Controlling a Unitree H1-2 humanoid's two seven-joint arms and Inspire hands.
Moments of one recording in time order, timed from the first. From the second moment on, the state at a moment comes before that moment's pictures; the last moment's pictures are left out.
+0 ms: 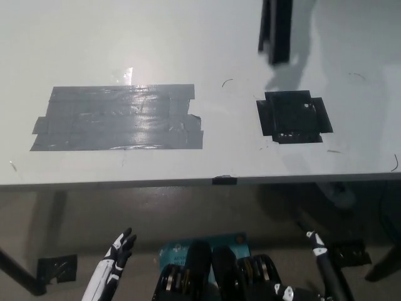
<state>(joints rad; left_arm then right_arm) 0.08 0.15 -0.08 0.18 0.12 -0.30 -0.06 0.15 -0.11 0.20 -0.11 -0.32 -0.16 -0.05</state>
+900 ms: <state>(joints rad) 0.08 0.16 -0.07 0.21 0.07 -0.35 -0.07 -0.39 -0.10 -0.02 -0.08 -0.26 0.00 -0.05</state>
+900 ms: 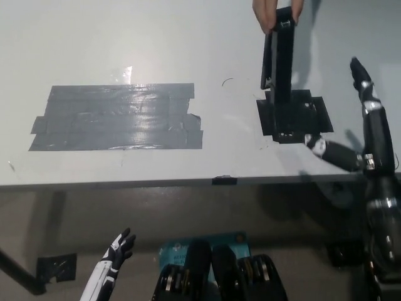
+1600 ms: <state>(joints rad) 0.08 0.16 -0.07 0.21 0.08 -0.35 -0.07 -0.70 -0.06 0.00 0.24 -0.23 0.08 -0.05</state>
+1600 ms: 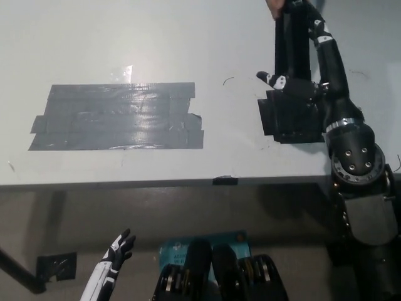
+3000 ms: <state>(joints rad) 0.08 0.17 -0.07 0.18 0.08 -0.33 -0.07 -0.89 -0.05 -0.09 0.75 -0.21 0.07 -0.30</state>
